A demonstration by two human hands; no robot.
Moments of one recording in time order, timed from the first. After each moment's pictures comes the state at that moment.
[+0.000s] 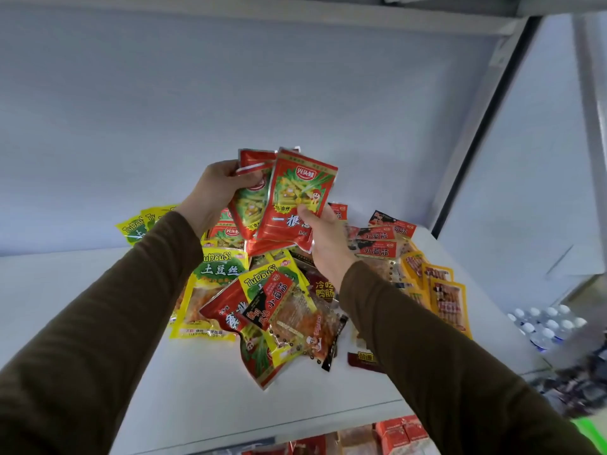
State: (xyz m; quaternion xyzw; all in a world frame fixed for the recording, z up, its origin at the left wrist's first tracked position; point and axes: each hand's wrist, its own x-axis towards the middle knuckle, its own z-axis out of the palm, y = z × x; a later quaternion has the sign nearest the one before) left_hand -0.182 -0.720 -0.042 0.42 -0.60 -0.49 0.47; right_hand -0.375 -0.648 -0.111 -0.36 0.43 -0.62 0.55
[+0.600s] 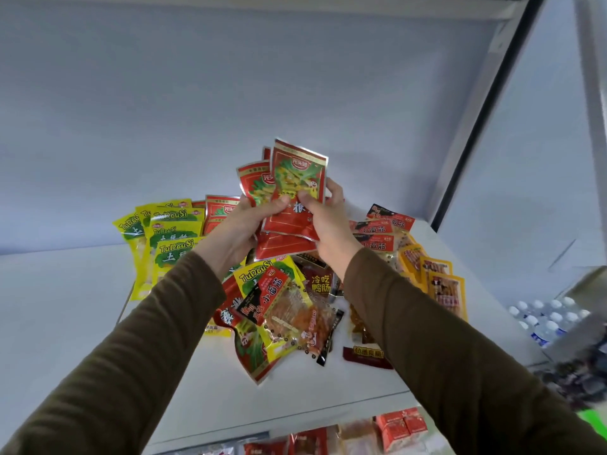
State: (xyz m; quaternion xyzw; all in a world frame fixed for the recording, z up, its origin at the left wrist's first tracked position) left_hand -0.224 -0.651 -0.069 0.39 -0.51 -0.65 0.40; right_hand -0.381 -0.644 -0.086 -0.32 0.44 -0.65 0.53
